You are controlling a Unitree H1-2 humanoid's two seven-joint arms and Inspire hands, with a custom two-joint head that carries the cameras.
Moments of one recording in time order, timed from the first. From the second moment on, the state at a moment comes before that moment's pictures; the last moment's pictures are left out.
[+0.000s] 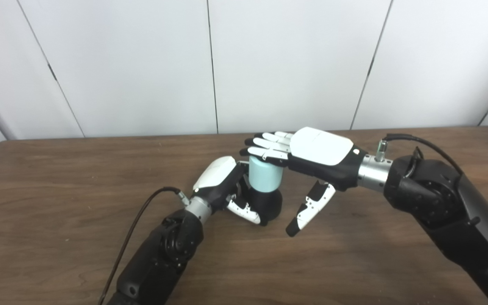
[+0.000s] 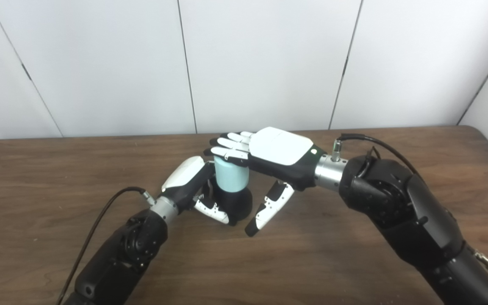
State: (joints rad) left arm -0.52 0.16 -0.40 0.27 0.62 0.04 -0.12; right arm -0.62 -0.54 0.37 -0.23 -0.49 -0.17 0.62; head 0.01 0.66
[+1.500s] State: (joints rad) left arm -0.52 0.15 -0.38 0.28 0.62 0.04 -0.12; right arm -0.62 -0.52 0.34 -0.29 -0.50 -0.03 0.64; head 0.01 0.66
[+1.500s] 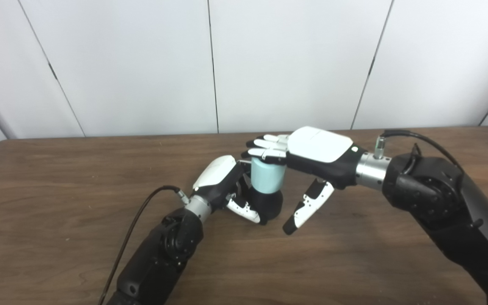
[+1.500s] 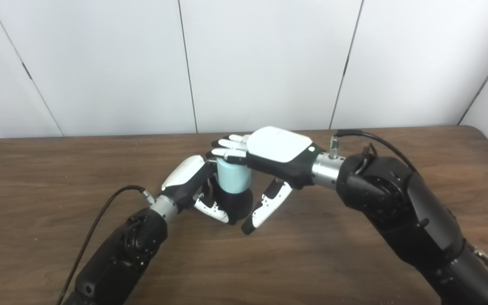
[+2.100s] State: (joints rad) left arm -0.53 0.16 -0.38 0.29 0.62 0.04 -0.11; right arm -0.54 -0.38 0.18 -0.28 -0.57 0.11 0.47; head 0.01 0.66
